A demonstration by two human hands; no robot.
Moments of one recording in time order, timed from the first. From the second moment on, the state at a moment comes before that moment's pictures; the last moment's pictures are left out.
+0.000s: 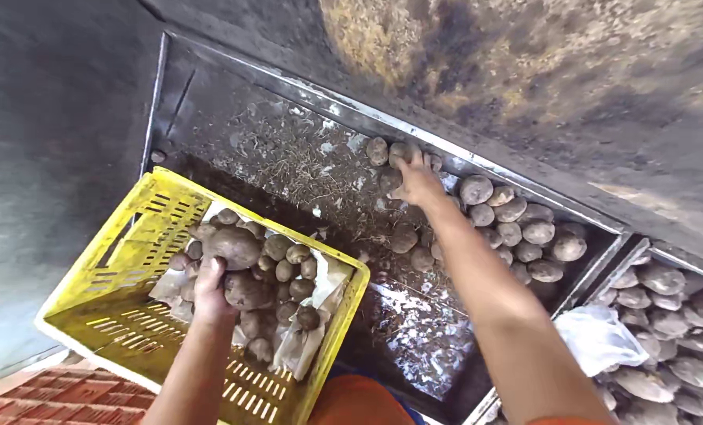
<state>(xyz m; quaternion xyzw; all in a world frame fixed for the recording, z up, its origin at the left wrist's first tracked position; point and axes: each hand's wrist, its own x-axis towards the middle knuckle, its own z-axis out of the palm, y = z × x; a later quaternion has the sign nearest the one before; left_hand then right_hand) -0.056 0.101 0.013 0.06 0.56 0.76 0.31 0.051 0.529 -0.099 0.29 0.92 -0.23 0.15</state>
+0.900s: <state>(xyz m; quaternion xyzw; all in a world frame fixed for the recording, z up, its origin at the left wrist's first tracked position) -0.062 0.025 0.023 0.02 0.54 0.80 0.24 0.101 0.430 -0.060 0.30 0.77 -0.56 -0.03</state>
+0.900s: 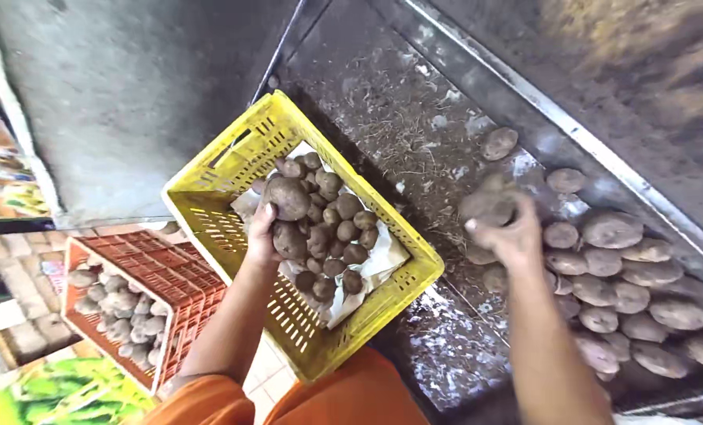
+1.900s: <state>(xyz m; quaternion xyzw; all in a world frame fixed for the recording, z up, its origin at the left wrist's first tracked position) 0.012 0.126 -0.047 -0.03 0.43 0.78 0.45 0.078 0.534 -0.148 0.52 0.83 -0.20 0.00</state>
